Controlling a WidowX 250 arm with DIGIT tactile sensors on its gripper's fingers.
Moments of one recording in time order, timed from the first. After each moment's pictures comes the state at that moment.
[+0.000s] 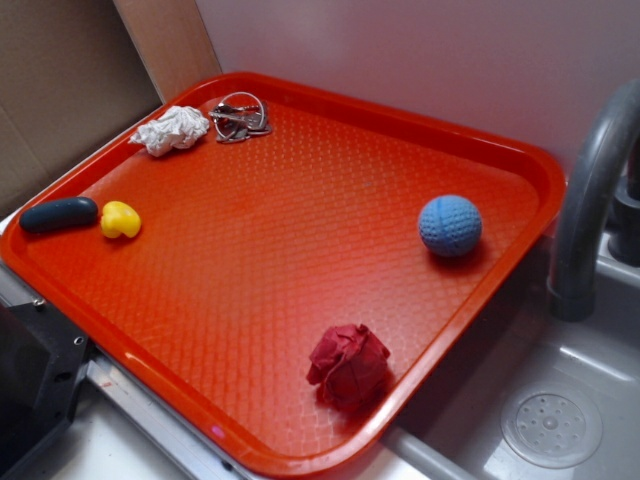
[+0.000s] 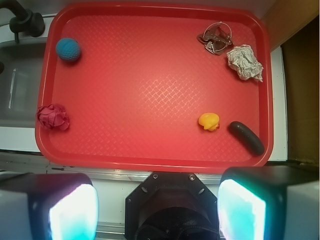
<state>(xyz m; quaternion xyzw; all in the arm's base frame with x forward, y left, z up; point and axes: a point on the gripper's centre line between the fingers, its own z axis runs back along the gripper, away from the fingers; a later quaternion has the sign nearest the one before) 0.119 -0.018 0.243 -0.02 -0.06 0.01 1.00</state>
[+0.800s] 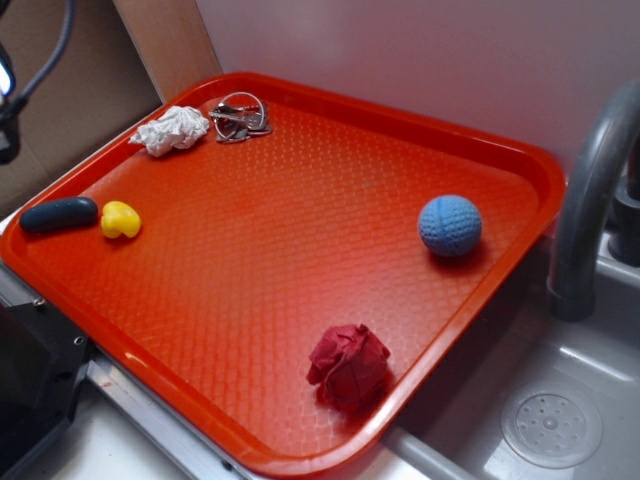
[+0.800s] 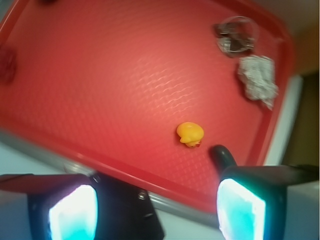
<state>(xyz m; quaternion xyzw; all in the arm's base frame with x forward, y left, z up) 0.131 0.035 0.162 0.03 -0.03 -0.20 0.98</state>
